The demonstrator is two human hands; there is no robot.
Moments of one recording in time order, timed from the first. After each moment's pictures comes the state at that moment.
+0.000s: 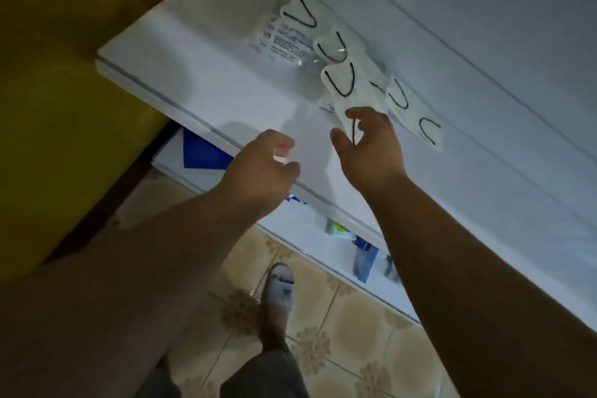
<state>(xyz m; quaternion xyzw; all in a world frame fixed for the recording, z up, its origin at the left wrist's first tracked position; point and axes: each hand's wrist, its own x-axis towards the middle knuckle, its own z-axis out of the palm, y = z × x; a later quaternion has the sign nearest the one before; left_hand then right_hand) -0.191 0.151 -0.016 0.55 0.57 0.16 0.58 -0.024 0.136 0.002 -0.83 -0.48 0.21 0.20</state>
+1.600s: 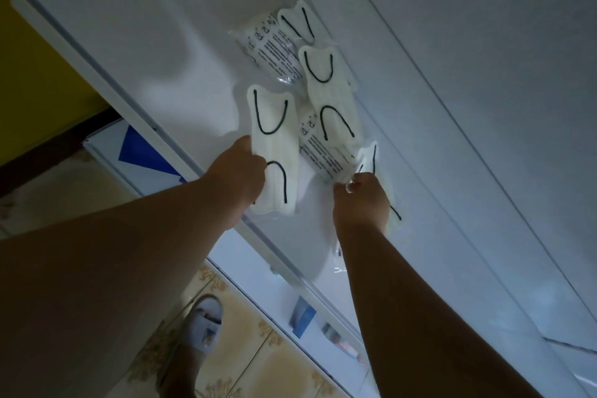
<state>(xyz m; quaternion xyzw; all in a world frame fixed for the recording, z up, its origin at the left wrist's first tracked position) -0.117 0.206 -0.102 0.56 0.64 0.10 0.51 0.068 0.164 -0.092 -0.91 -0.39 0.13 0.11</state>
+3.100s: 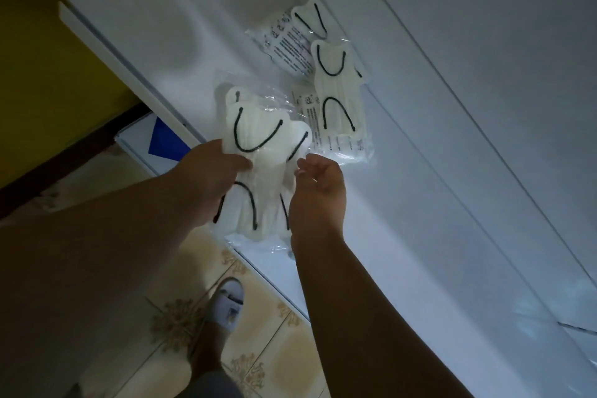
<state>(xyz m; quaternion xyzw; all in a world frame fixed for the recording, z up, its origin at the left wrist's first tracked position) -0.173 0.184 -0.080 0.25 0.63 0.25 0.69 -0.040 0.137 -0.065 -0.79 -0.27 0.37 0.40</state>
